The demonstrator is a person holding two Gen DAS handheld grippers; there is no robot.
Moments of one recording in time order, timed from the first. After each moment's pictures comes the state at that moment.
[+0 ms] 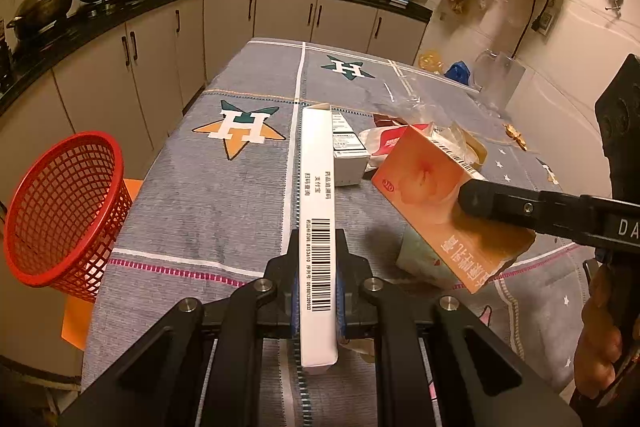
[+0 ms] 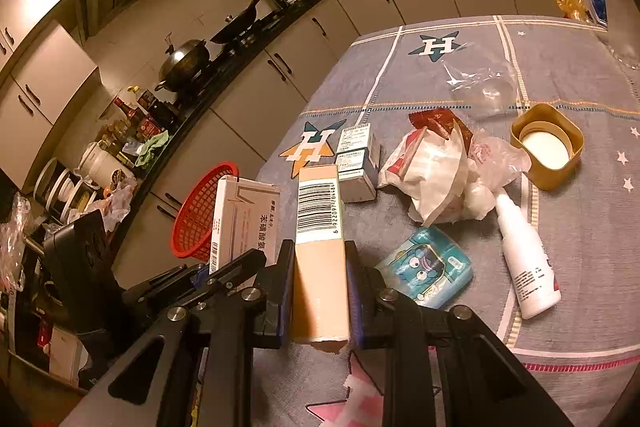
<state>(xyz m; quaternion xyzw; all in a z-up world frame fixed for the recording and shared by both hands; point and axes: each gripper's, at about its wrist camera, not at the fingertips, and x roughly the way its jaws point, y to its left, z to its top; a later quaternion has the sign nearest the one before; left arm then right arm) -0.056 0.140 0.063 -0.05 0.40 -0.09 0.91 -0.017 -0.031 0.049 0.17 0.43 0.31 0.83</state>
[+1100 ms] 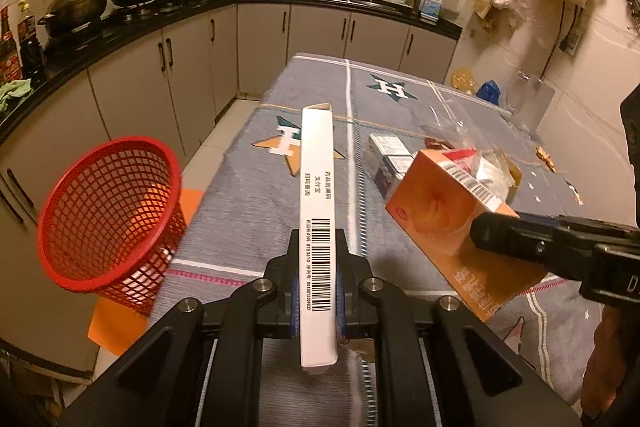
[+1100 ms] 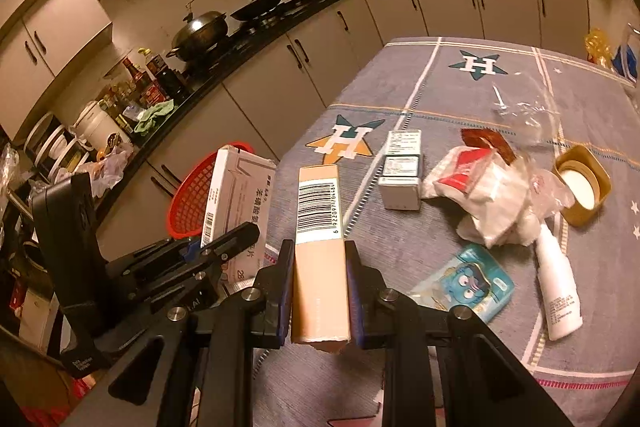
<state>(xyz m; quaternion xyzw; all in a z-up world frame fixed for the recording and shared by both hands) -0.059 0.180 0.073 -0.05 0.38 -0.03 0.92 -0.024 0.026 0.061 0.09 0.42 0.33 0.84</state>
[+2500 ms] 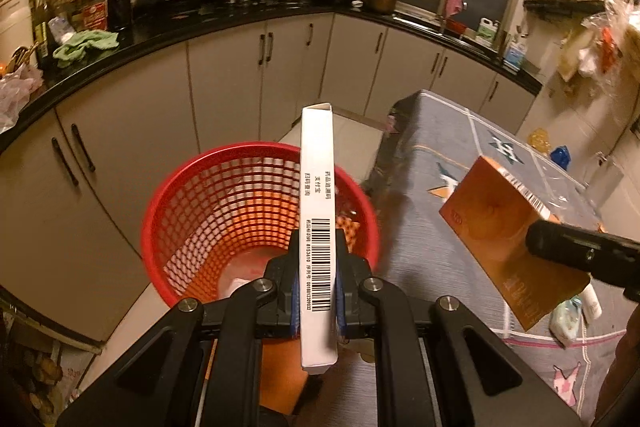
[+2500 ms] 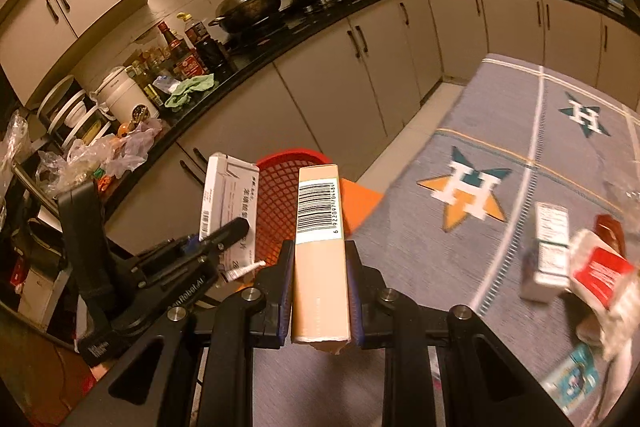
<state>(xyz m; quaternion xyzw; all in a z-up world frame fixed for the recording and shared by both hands) -0.060 0.329 0.073 -0.12 0.36 0.10 0.92 0.013 0.166 0.082 0.05 0.42 0.40 0.81</state>
